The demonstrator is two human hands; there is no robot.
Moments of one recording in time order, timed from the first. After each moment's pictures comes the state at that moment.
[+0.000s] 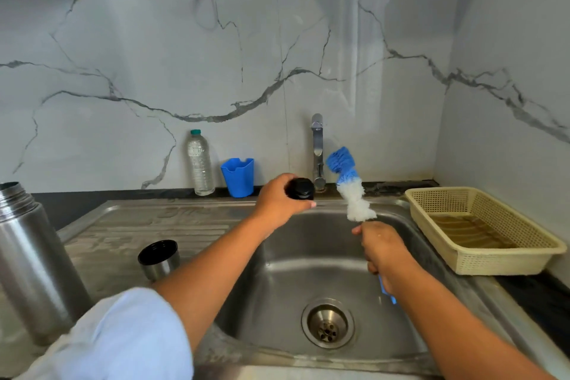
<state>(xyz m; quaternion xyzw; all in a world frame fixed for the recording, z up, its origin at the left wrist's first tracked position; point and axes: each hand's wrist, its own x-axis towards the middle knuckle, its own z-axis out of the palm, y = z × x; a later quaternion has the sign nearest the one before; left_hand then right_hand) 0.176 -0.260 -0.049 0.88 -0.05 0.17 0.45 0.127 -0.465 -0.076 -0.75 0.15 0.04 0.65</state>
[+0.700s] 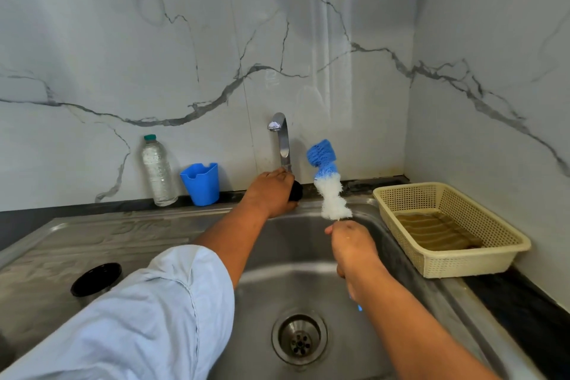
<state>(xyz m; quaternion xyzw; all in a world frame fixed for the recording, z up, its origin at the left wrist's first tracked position) 0.285 -0.299 -0.052 0.97 -0.17 0.16 -0.11 0.153 -0.473 -0.087 -0.73 0.15 -0.02 0.66</state>
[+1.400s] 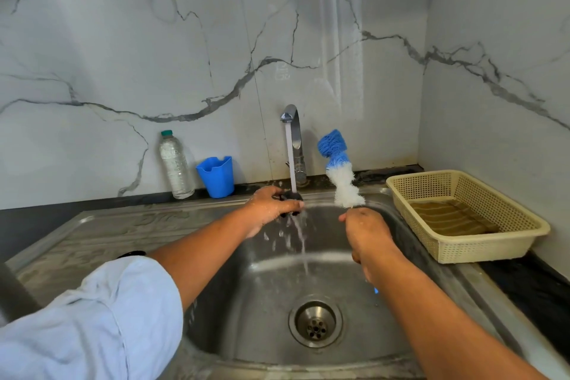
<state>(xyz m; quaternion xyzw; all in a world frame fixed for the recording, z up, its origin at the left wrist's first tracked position) 0.227 -0.266 -0.074 0.85 0.00 -0.03 0.52 0.147 -0.474 -0.080 -0.74 0.15 0.00 0.66</state>
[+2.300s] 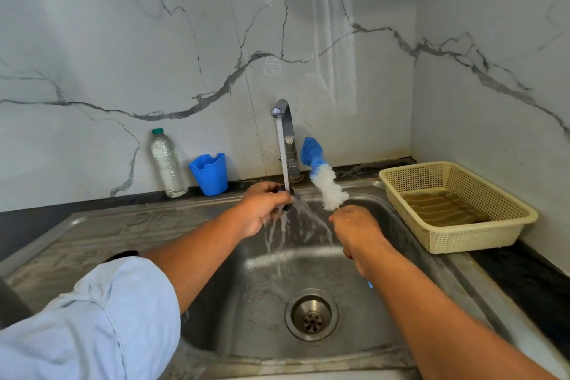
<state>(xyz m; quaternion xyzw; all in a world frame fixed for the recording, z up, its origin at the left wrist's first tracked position) 0.219 -0.280 -0.073 0.74 0.05 -0.02 0.67 0.156 -0.476 -0.095 -0.79 0.09 0.01 0.61</state>
